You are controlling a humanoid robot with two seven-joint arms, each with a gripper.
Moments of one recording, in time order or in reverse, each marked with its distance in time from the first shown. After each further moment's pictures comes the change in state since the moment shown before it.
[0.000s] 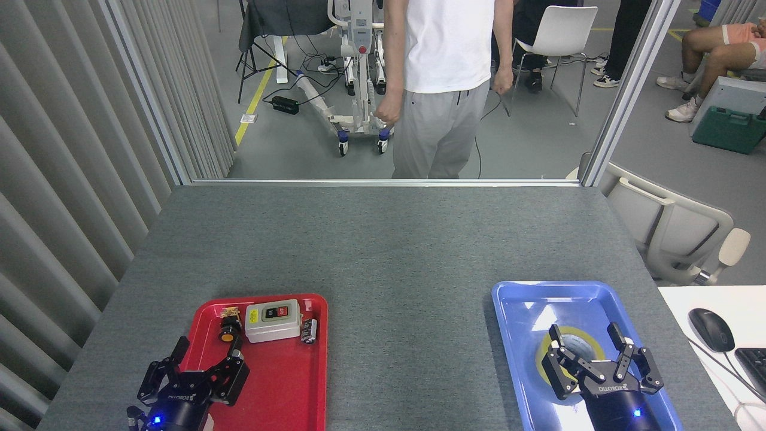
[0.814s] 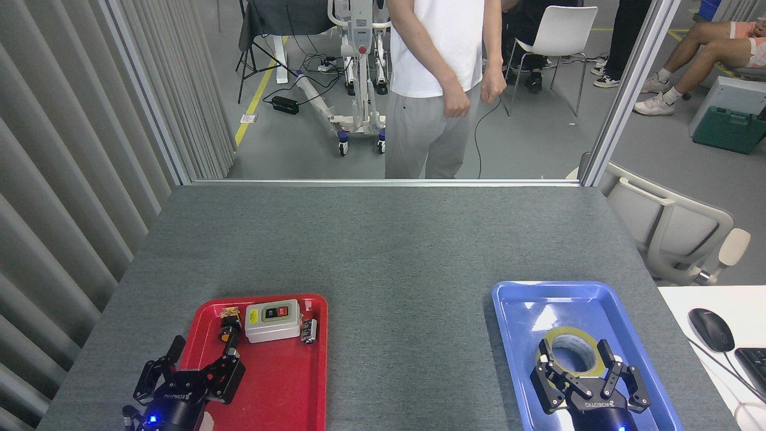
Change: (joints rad) left arm -0.001 0.011 0.001 0.000 0.015 0.005 0.008; right arm 0.040 0.074 -0.002 0.003 0.047 0.022 -0.003
